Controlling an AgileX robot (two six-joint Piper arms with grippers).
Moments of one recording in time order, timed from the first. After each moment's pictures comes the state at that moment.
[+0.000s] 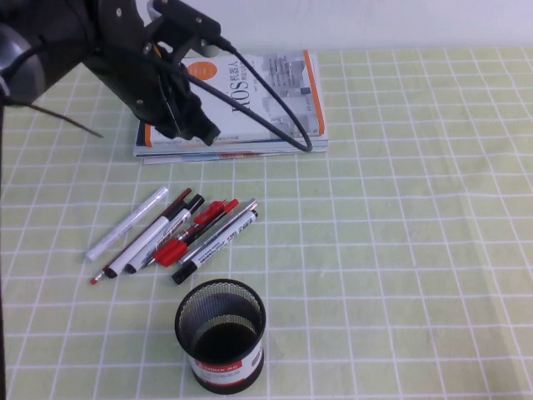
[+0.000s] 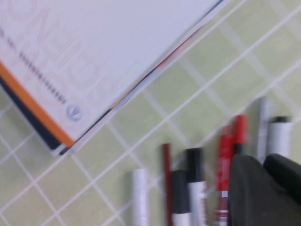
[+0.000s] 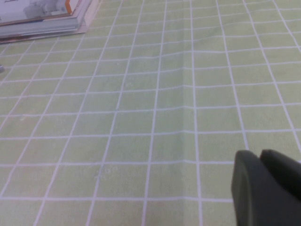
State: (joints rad) right arm 0.12 -0.01 0.03 0.14 0.38 0.03; left arm -0.41 1.88 -1.75 -0.03 1.01 0.44
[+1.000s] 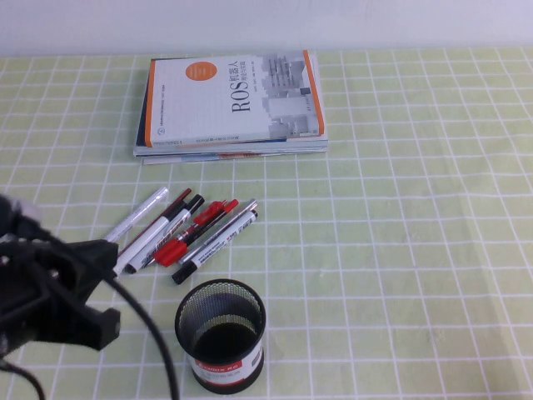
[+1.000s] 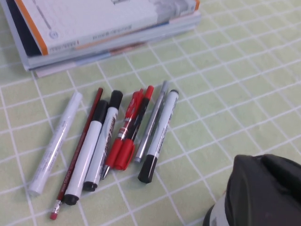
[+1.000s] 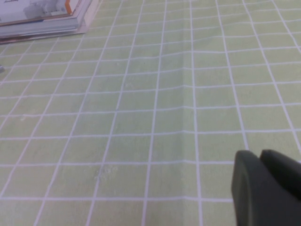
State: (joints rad) right arm 0.12 -0.01 0.03 0.14 0.38 0.03; left arm -0.50 0.80 -0.59 -0.15 0.42 0.13
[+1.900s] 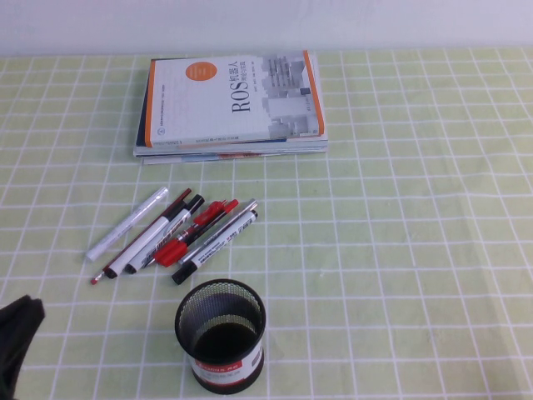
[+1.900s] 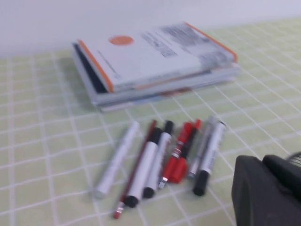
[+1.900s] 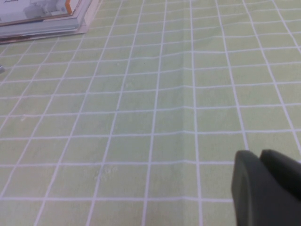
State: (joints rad) right arm 0.12 -0.01 0.03 0.14 0.38 0.03; left arm -0.41 0.34 -0.24 -0.08 0.25 0.12
